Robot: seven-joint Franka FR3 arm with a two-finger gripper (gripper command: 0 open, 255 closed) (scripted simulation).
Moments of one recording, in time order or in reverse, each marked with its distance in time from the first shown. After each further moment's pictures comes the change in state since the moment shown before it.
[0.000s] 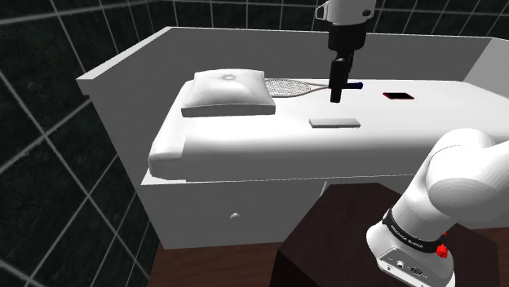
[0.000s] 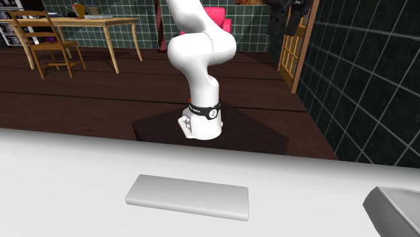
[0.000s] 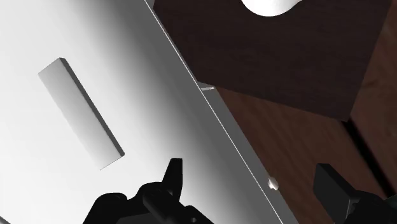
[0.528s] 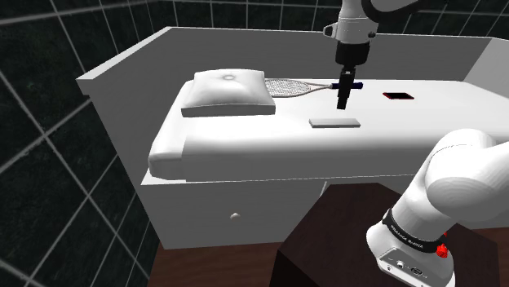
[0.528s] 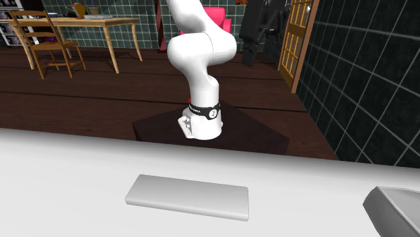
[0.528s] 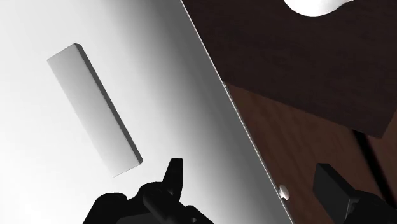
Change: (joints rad) arm -0.026 -0.024 -0.151 -0.133 -0.090 0.149 -0.200
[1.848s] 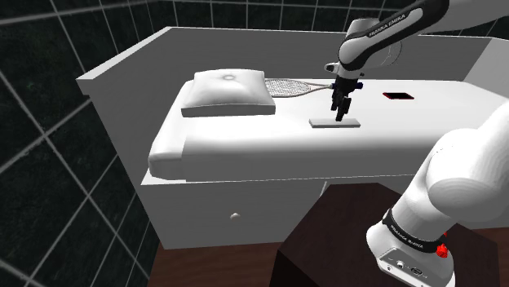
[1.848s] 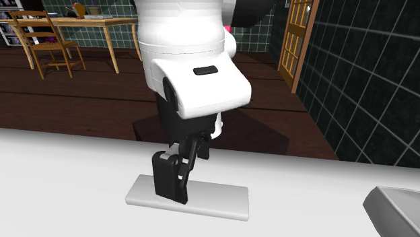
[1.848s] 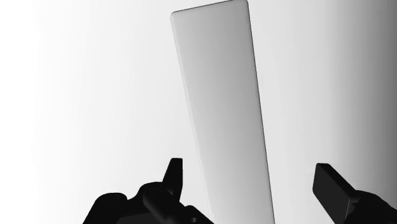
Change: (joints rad) arm 0.029 0.490 -0.545 0.032 -0.042 0.563 -0.726
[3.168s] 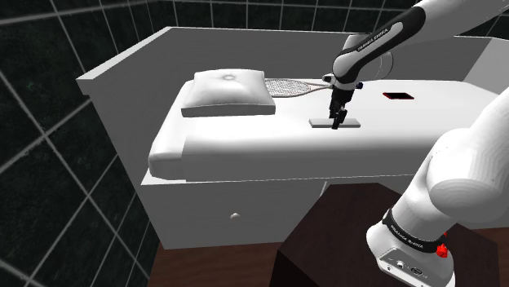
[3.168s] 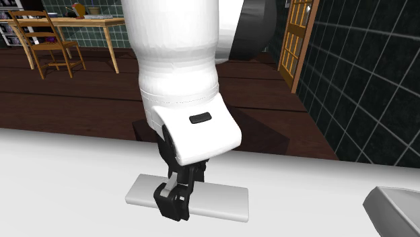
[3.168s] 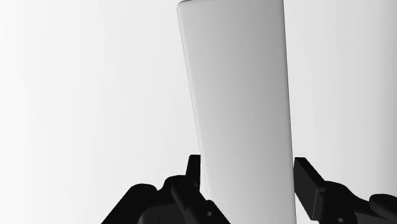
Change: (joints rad) arm 0.020 0.111 -0.046 -0.031 0.062 0.135 -0.076
